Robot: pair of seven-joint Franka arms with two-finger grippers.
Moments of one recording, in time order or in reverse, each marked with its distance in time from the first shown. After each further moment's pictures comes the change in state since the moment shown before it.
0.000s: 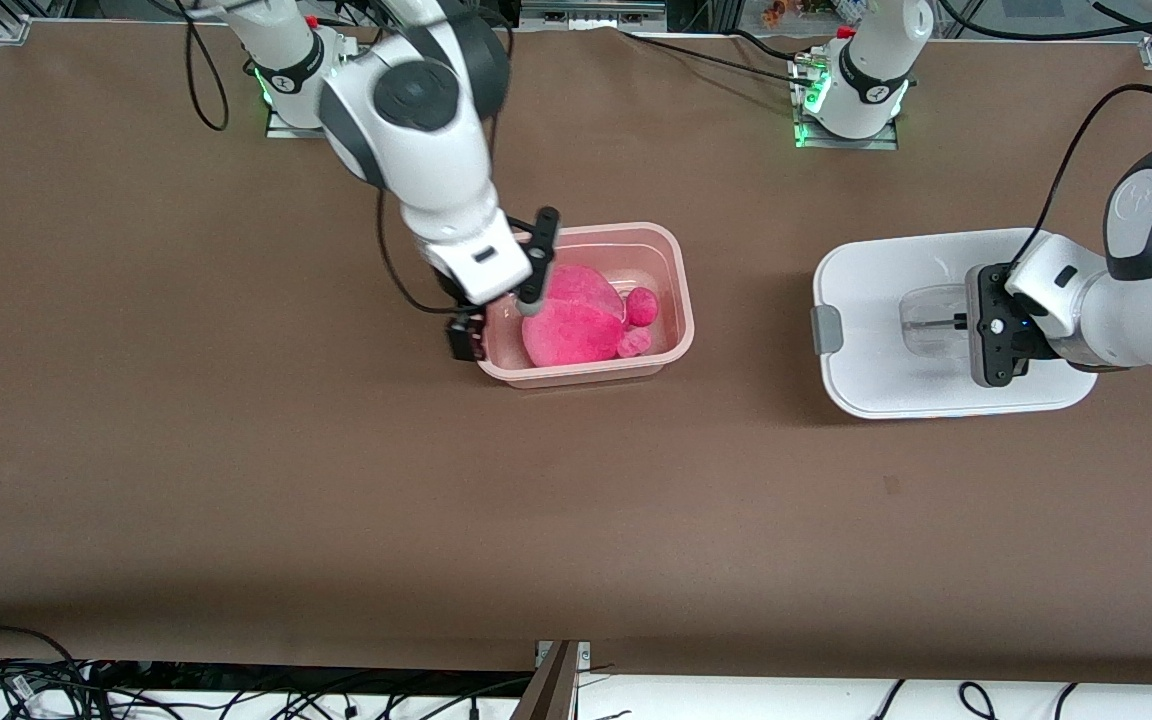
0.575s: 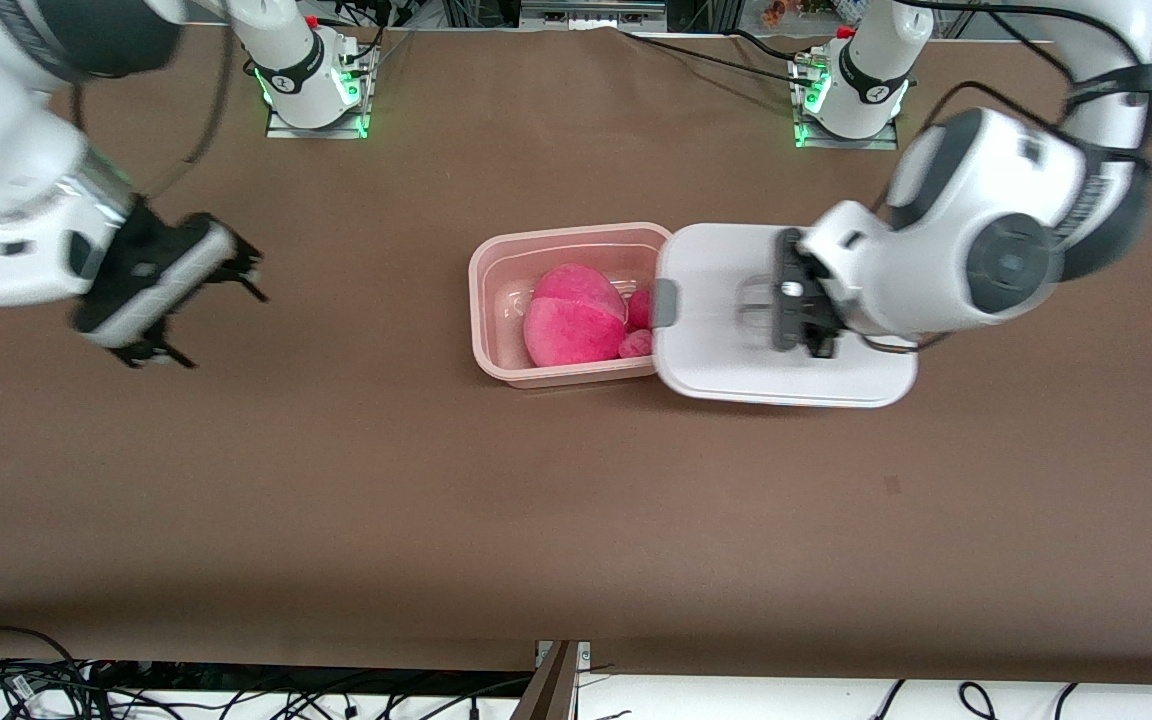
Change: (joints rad) left arm -0.350 0.033 -0.011 0.001 -0.123 0.203 -0.253; right arm -0.293 -0.215 -0.163 -0.004 0.263 -0.172 0.030
